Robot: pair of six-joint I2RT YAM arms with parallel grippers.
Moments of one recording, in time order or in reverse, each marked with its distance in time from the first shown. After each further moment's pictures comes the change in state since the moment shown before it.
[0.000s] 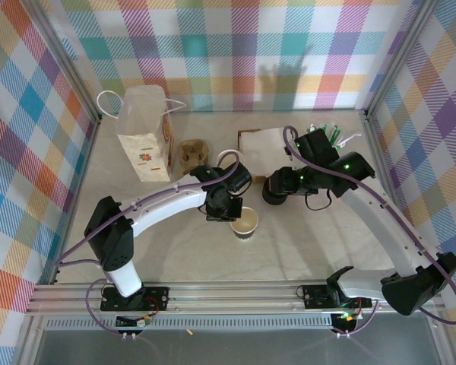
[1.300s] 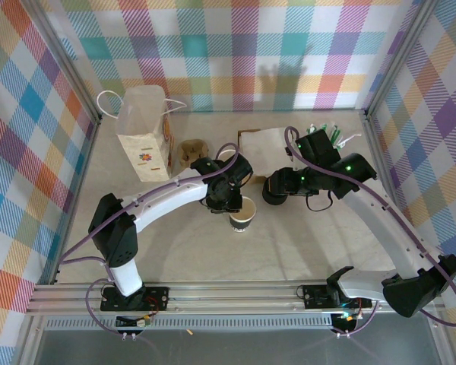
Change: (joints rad) left arm 0.040 0.039 0.090 -0.033 -0.048 -0.025; right arm 0.000 -0.012 -0.003 -0.002 -0.003 0.001
